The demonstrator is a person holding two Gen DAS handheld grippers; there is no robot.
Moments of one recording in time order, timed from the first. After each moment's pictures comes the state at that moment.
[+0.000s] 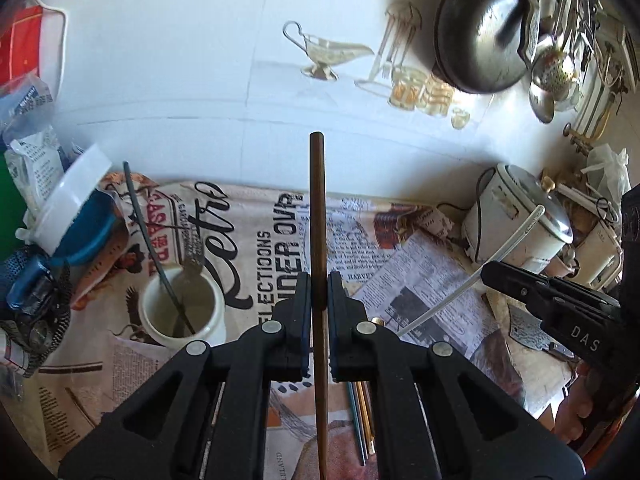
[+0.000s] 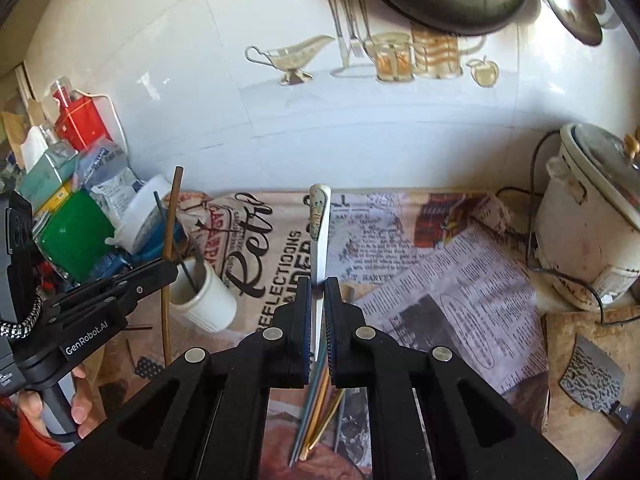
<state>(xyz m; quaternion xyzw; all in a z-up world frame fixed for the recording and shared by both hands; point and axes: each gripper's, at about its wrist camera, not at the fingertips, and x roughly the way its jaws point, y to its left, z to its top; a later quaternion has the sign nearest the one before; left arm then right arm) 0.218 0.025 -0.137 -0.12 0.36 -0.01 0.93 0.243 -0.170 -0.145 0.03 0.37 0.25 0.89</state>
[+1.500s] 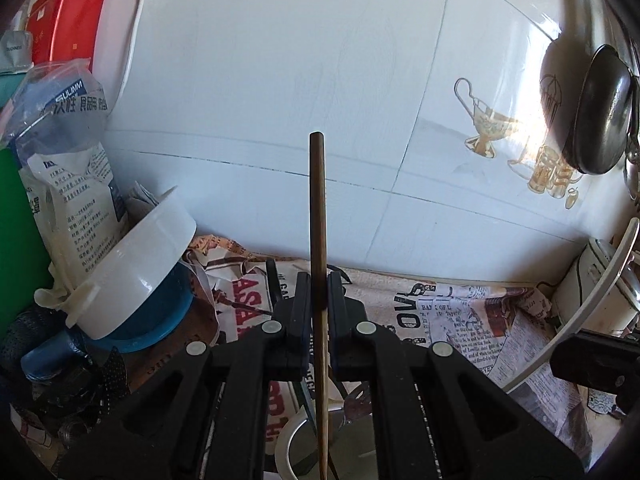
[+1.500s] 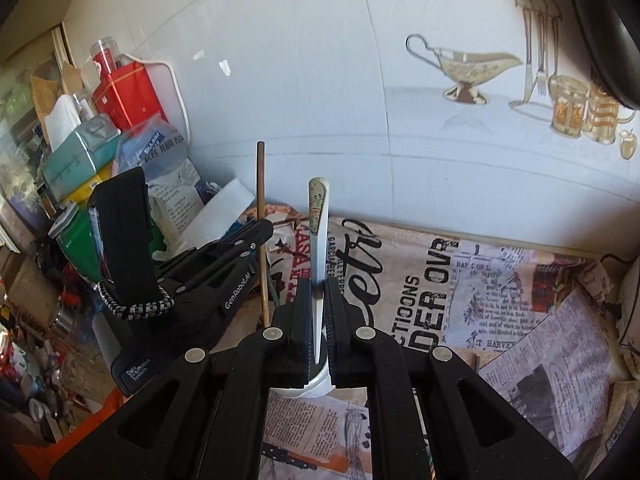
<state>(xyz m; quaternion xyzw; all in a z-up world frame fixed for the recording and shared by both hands) 0.290 0.170 -0.183 -0.13 0.27 0.09 0.95 0.270 -0.009 -0.133 0.00 0.36 0.34 0.87</state>
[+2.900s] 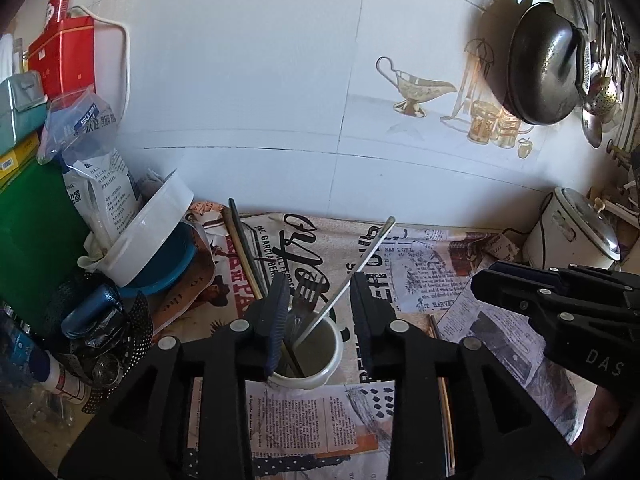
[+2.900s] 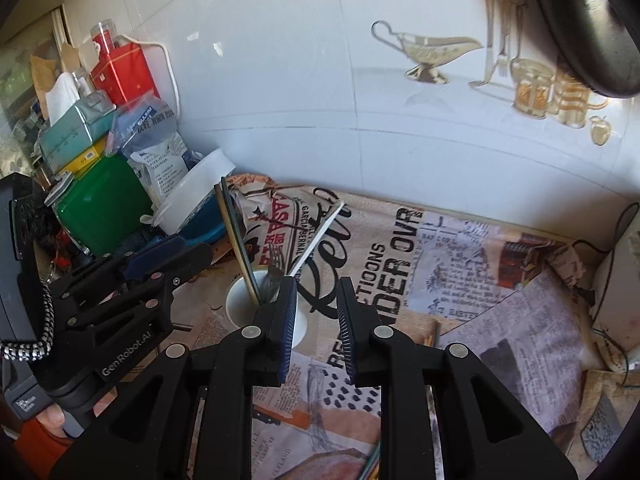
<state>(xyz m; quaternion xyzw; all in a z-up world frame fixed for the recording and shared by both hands) 0.213 0.097 -0.133 -0.09 0.33 0.07 0.94 0.255 -0.061 -0.126 -0.03 0.38 0.32 0.87</state>
